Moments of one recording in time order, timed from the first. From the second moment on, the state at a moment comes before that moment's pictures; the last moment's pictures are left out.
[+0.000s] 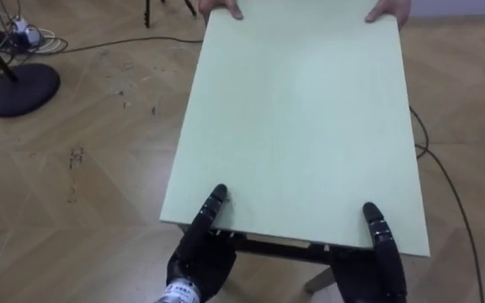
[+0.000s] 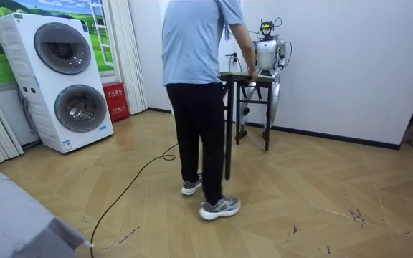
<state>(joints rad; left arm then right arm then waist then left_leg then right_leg) 0.26 0.07 -0.27 0.22 -1.19 0.06 -0.09 0.40 -0.12 0.14 0.19 1.53 -0.06 0.23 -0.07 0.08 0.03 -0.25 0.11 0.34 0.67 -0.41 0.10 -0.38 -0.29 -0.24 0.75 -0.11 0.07</state>
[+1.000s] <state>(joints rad) 0.39 0.08 -0.22 0.14 -1.24 0.01 -0.12 0.36 -0.15 0.26 0.13 1.49 -0.08 0.15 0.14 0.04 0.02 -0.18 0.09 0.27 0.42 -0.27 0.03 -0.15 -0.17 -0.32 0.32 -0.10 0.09</state>
